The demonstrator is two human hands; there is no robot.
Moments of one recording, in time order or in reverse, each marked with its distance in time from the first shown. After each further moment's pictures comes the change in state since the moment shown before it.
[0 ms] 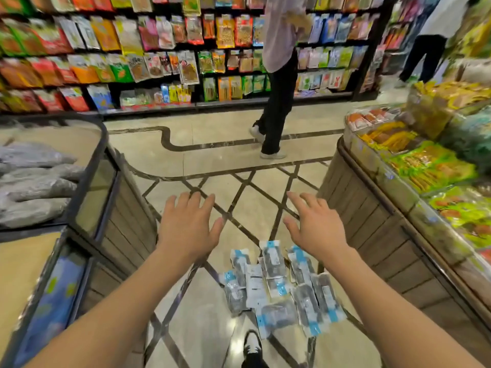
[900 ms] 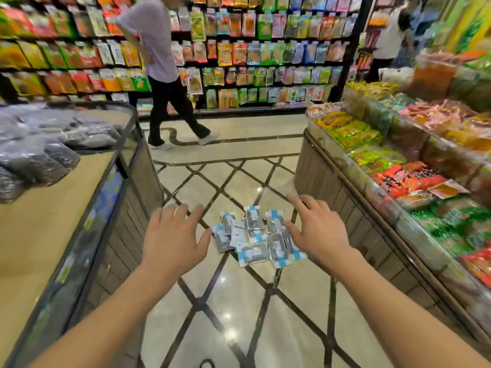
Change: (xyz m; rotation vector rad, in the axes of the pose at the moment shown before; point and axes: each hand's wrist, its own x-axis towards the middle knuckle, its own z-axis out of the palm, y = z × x) left_hand -0.510 0.172 -0.129 0.000 0.103 -0.065; right_hand -0.525 0.057 -0.089 -0.007 0.068 -0.037
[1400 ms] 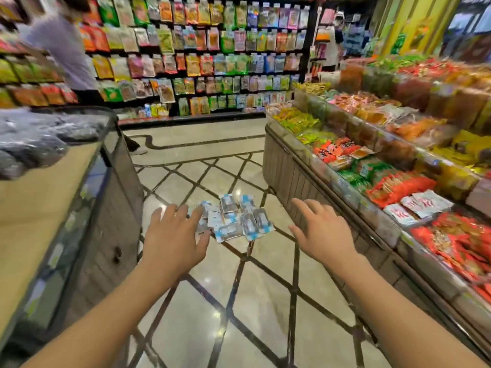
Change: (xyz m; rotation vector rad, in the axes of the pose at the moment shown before) left_hand -0.263 0.112 -0.099 -0.013 0.012 0.145; right_hand -0.335 0.046 -0.062 -0.075 0.018 0.139
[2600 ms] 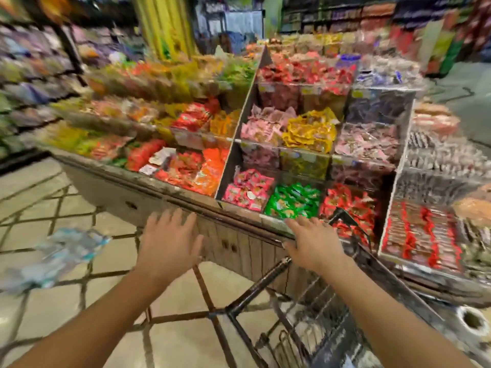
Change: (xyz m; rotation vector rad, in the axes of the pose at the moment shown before) left_hand -0.438 0.602 -0.213 -0.037 0.092 0.706; right_hand -0.790 0.397 -0.120 -0.037 -0.137 0.703
